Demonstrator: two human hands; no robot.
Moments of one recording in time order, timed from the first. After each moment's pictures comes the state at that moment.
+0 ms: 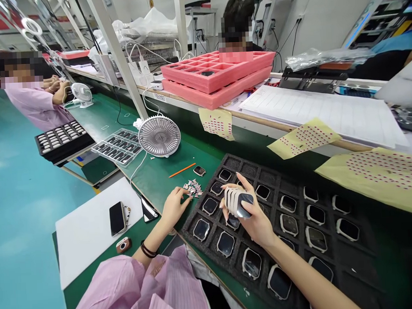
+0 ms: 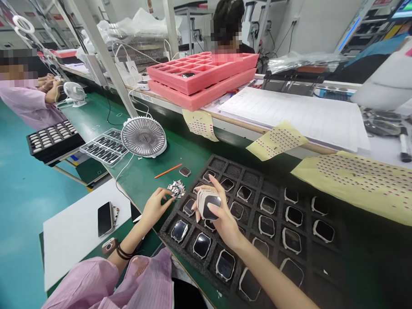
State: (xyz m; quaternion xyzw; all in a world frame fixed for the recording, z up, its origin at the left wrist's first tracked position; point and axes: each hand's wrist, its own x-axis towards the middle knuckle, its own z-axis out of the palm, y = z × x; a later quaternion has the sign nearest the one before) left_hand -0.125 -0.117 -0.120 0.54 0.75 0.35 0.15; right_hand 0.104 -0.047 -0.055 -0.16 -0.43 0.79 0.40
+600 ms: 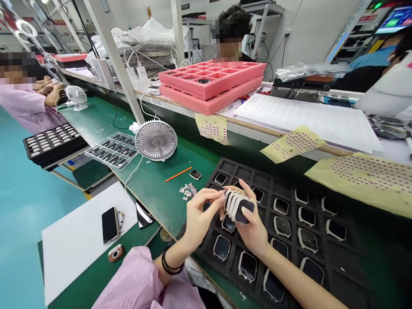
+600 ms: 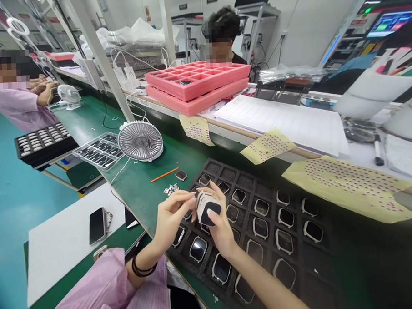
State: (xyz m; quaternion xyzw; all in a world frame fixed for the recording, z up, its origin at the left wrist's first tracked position) left_hand -0.018 -0.104 -0.041 0.41 0.53 0.68 0.31; right_hand 0.103 -0.060 -0.059 -0.21 -0.44 0.73 0.48
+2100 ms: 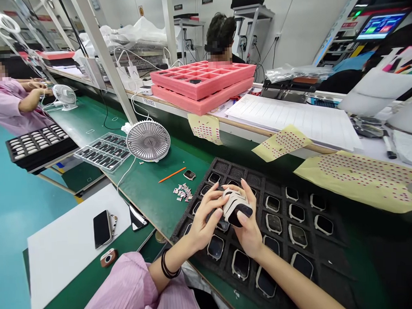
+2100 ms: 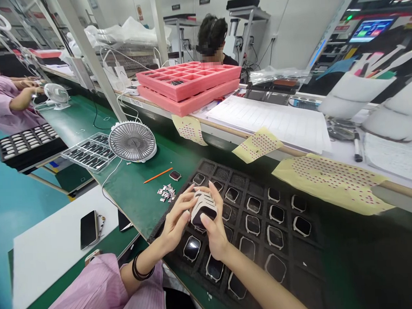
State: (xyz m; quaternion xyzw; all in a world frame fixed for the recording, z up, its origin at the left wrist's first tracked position) left_hand -0.012 -0.103 -0.077 0.60 0.39 0.64 0.28; right_hand 0.112 -0.063 -0.065 -0.19 -0.51 0.65 0.53
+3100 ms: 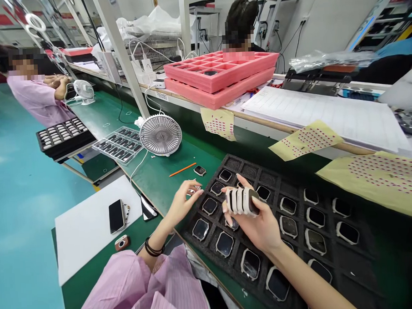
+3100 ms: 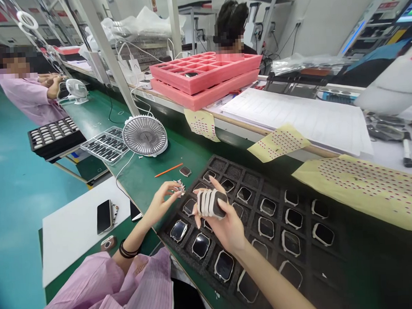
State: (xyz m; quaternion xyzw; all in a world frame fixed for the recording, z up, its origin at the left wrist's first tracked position) left_hand -0.094 -0.107 -0.091 0.51 0.63 0.51 0.29; right_hand 0.104 -0.055 -0.040 -0.17 -0.38 0.83 0.38
